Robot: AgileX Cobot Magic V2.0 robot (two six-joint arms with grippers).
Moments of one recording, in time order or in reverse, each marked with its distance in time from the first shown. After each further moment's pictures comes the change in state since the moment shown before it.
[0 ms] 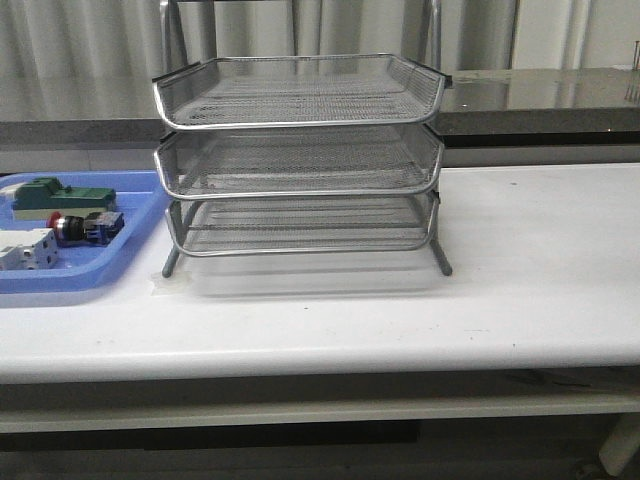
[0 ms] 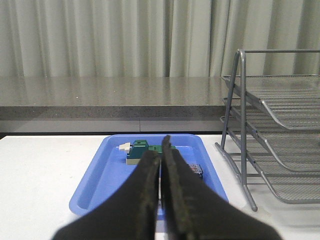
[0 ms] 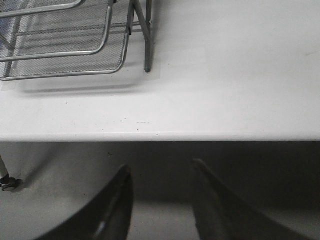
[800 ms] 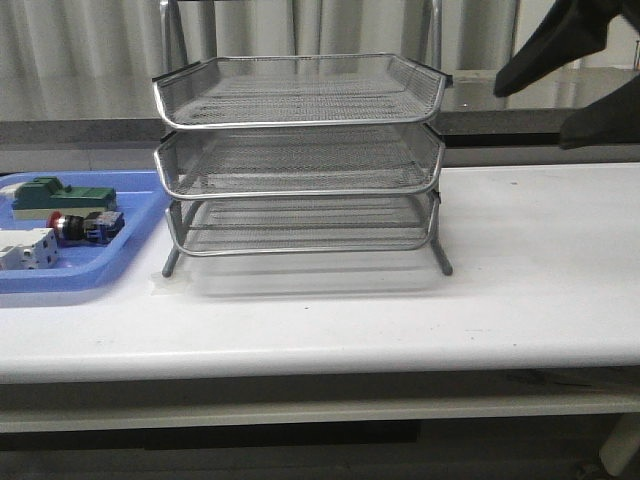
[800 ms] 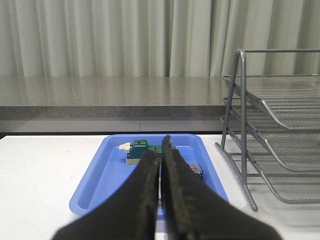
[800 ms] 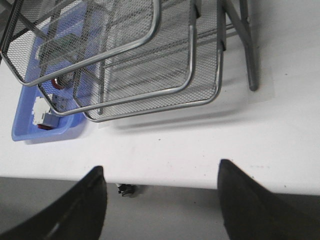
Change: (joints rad) left arm 0.000 0.000 0.000 0.000 0.000 0.000; right arm 0.013 0.454 -0.004 0.944 -0.256 -0.642
